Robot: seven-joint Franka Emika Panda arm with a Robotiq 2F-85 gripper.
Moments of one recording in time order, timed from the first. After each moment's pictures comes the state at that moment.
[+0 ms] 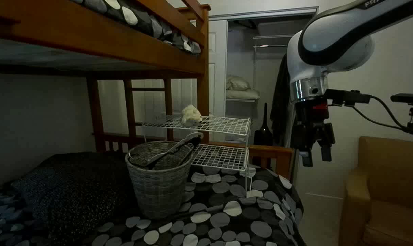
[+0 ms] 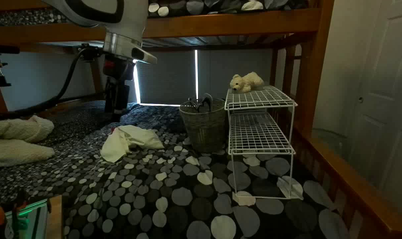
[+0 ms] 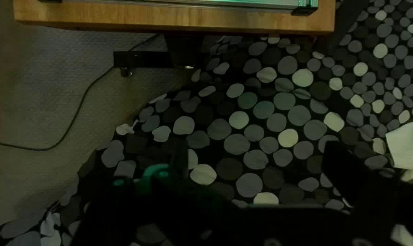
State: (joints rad) arm 0.06 -0.60 0.04 -2.51 0.11 1.66 0.03
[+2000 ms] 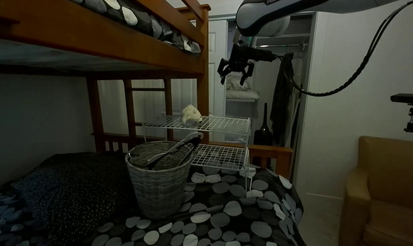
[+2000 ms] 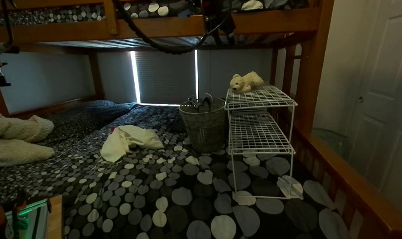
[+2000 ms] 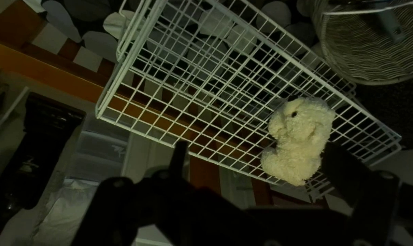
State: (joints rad) arm 0.01 0.08 0.06 -1.52 -0.12 2.09 0.31
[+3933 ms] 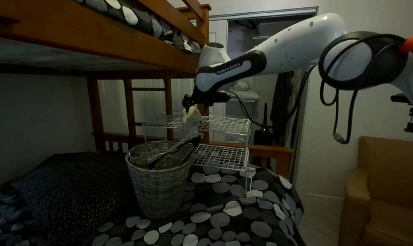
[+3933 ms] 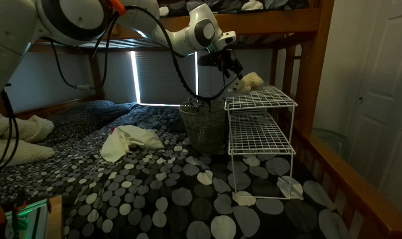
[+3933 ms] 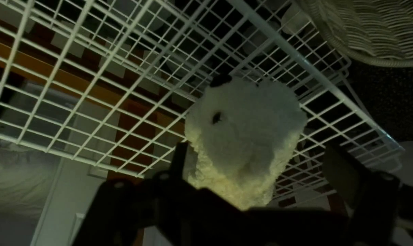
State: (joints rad) arm 0.19 0.59 -0.01 -1.18 -0.25 2.41 0.41
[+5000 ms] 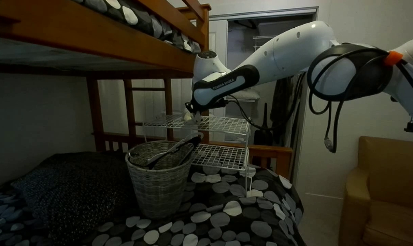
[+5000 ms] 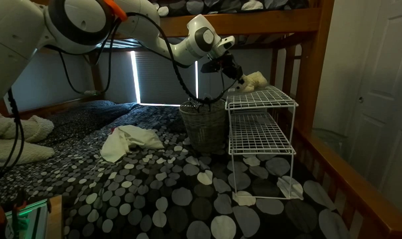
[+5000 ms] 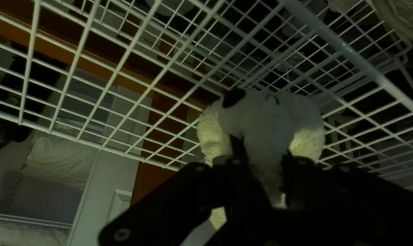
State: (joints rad) arm 0.32 0.65 -0.20 -1.16 -0.34 2.46 0.56
